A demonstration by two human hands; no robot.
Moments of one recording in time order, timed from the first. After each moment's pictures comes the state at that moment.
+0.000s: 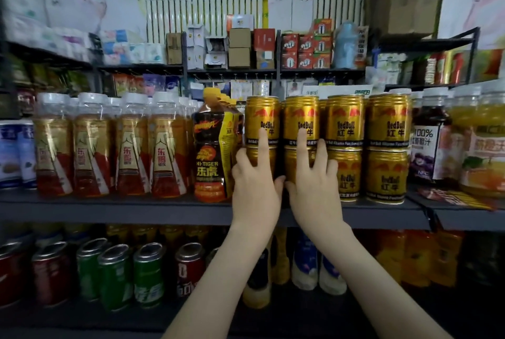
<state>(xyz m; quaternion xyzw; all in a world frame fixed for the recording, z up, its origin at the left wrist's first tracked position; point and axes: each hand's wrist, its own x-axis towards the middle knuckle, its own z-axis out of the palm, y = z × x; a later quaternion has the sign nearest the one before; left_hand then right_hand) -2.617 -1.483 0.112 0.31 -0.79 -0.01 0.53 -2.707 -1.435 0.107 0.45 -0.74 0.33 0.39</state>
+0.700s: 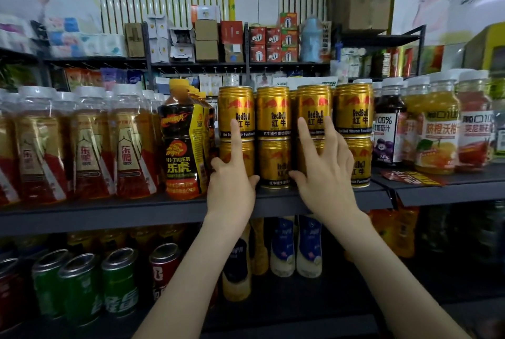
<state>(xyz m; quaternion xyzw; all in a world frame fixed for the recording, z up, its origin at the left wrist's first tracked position) -2.619 -1.489 0.114 0.34 -0.83 -0.06 0.45 -2.748 -1.398 0.109 0.44 -0.72 0.32 0.42</state>
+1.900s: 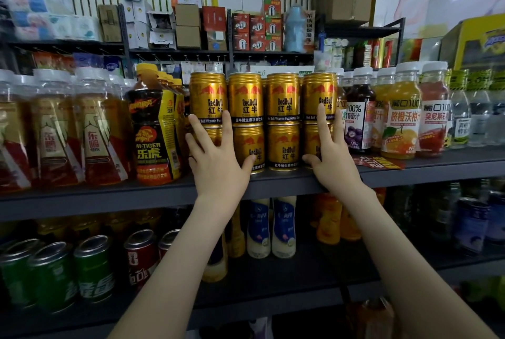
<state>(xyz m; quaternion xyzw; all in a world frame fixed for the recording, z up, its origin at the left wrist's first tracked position) -2.641 -1.476 0.112 0.36 -0.82 -0.01 0.44 -2.811 -1.356 0.113 0.47 -0.75 0.41 0.22</state>
